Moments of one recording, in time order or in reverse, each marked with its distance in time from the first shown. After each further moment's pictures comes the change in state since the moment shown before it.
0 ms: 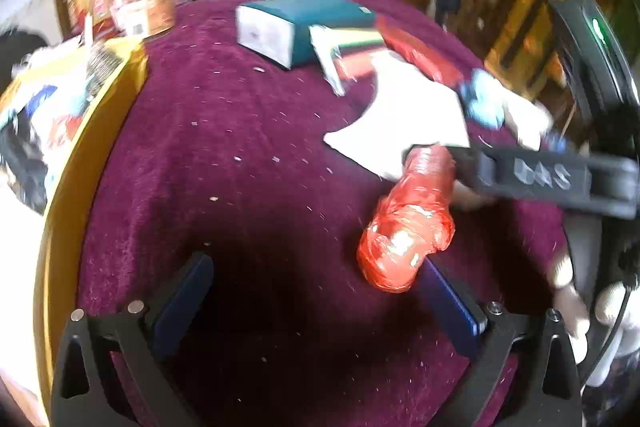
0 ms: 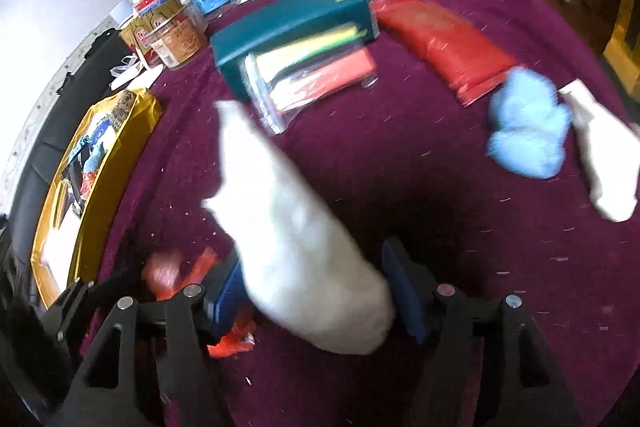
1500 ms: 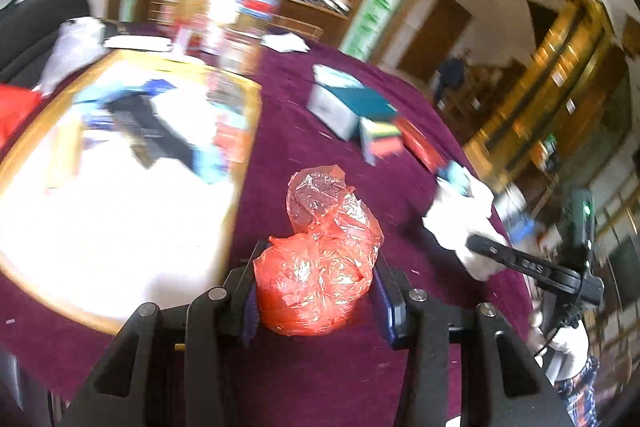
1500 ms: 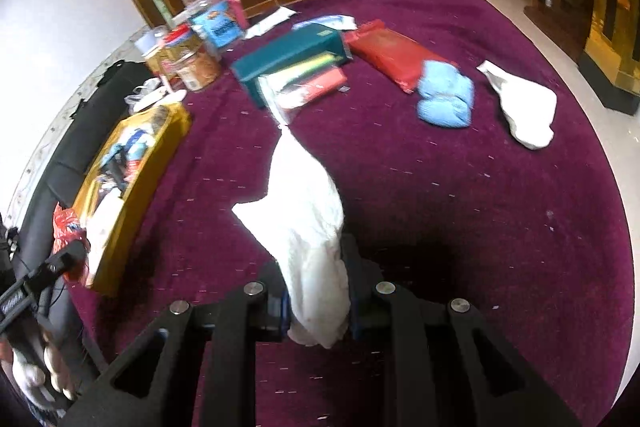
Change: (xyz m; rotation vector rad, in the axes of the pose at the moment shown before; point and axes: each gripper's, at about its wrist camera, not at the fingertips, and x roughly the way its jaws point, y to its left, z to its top) left arm -0.138 0.103 -0.045 -0.271 -0.221 -0.103; right arm -0.090 -0.008 -0.063 0.037 -0.116 0.027
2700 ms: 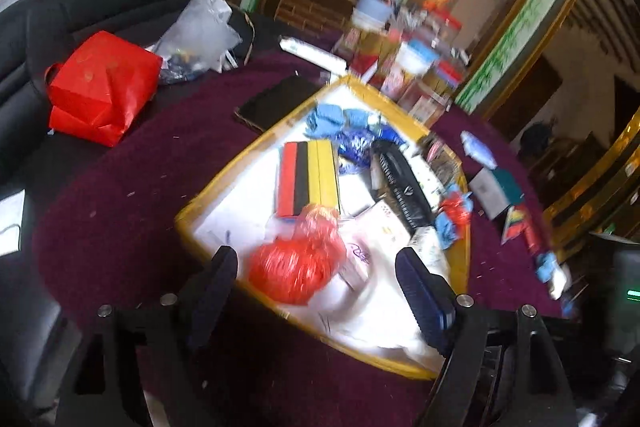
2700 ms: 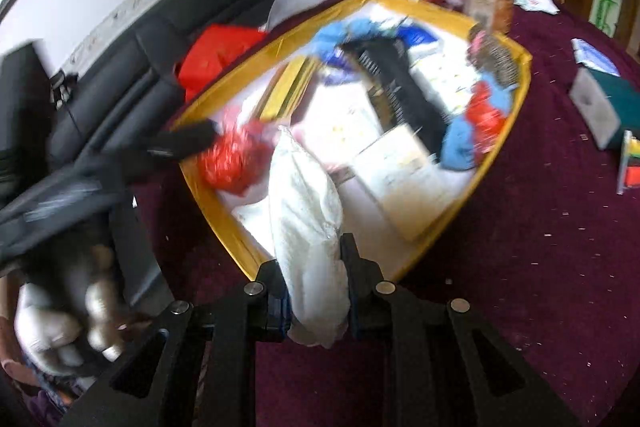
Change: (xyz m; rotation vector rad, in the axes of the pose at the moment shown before) left arm -0.060 0.168 0.022 -0.262 -0.088 0.227; right arm 0.102 0.316 -0.036 -0.473 0.281 0.222
